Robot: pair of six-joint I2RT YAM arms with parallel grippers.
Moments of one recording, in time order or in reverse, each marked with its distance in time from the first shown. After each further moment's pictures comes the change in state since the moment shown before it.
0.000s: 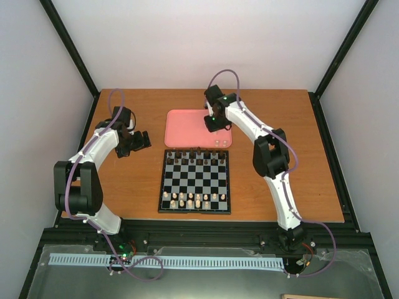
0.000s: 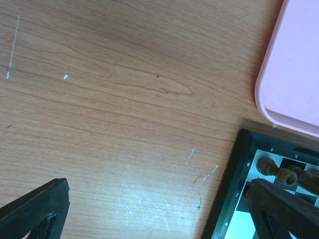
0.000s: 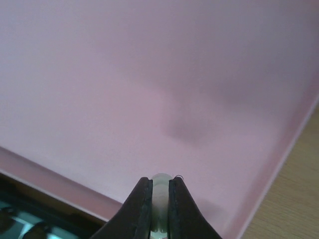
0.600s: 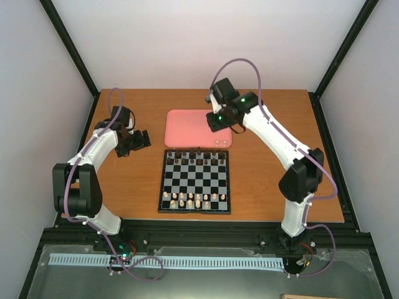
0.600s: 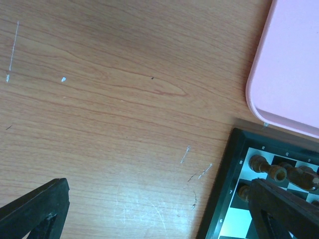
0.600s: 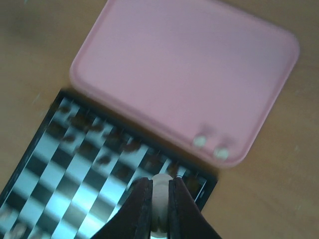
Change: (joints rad) left arm 0.000 -0.016 0.000 0.002 0.006 0.003; right arm 0.059 -0.446 -0.205 0.010 -0.034 0.043
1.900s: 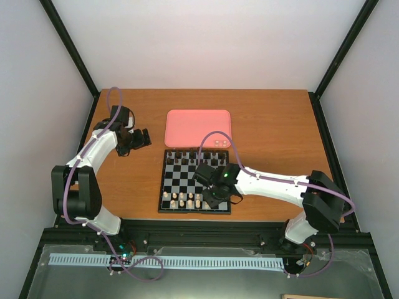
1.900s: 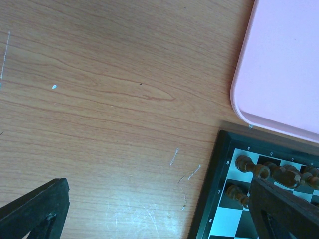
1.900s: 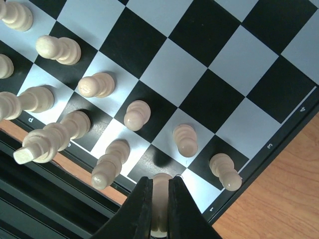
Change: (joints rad) left arm 0.000 -0.024 -0.006 0.023 0.028 0.003; right arm 0.528 -0.394 -0.927 0.173 0.114 0.370
